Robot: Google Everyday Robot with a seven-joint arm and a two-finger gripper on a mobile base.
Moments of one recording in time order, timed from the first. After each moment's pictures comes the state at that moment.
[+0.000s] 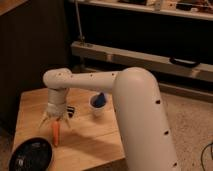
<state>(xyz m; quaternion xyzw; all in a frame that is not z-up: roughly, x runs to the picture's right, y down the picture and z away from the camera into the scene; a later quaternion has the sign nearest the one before) -0.257 0.183 0.718 -0.26 -0.50 -0.63 0.54</state>
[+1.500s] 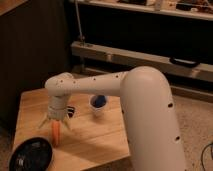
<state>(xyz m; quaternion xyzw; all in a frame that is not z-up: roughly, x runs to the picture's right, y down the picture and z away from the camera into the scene) -0.263 0.187 0.730 -0.22 -0.46 -0.61 0.61</state>
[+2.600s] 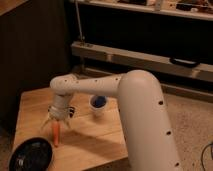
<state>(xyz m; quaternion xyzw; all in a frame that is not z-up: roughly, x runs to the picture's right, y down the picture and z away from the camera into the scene) -0.262 0.197 0.752 -0.23 -0.50 -0.60 0.58</state>
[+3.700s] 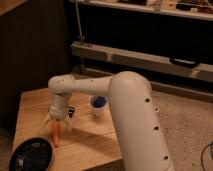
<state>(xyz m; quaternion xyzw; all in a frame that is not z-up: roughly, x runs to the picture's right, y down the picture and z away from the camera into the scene) -0.267 0.202 0.768 -0.26 -0.50 -0.60 0.56</state>
